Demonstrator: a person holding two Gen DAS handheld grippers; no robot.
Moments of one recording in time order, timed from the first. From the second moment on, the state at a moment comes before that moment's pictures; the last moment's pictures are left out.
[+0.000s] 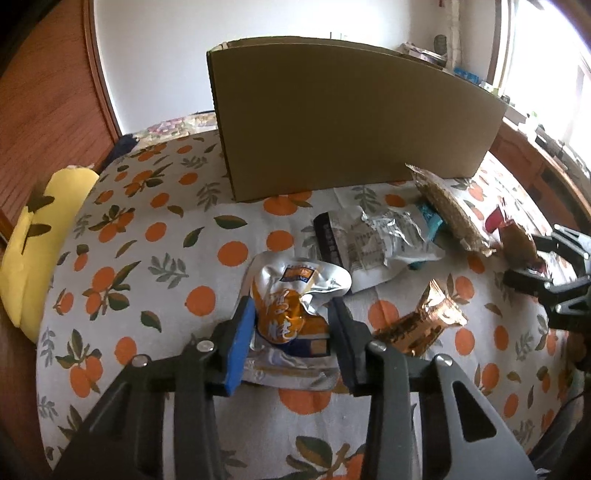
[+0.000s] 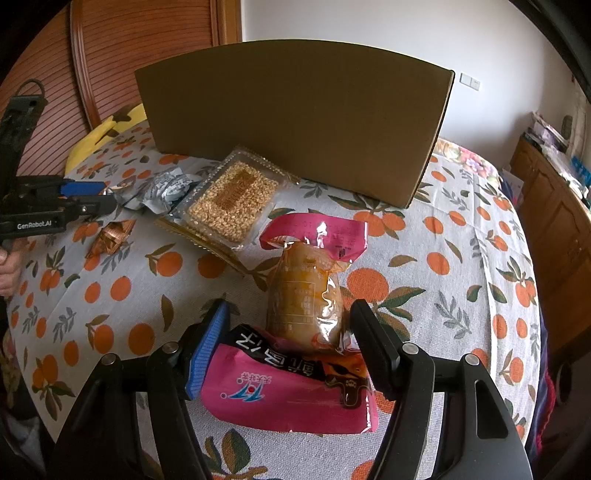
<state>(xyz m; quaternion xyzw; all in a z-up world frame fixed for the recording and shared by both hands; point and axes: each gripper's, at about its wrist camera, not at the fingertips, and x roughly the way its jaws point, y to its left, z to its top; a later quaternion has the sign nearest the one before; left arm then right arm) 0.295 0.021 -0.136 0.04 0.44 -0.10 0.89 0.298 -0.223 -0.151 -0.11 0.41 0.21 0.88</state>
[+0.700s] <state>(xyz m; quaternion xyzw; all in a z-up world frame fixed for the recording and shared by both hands) 0.251 0.025 -0.107 0.01 0.39 -0.13 0.91 0.299 -0.224 -0.152 -0.11 0.41 0.21 0.88</state>
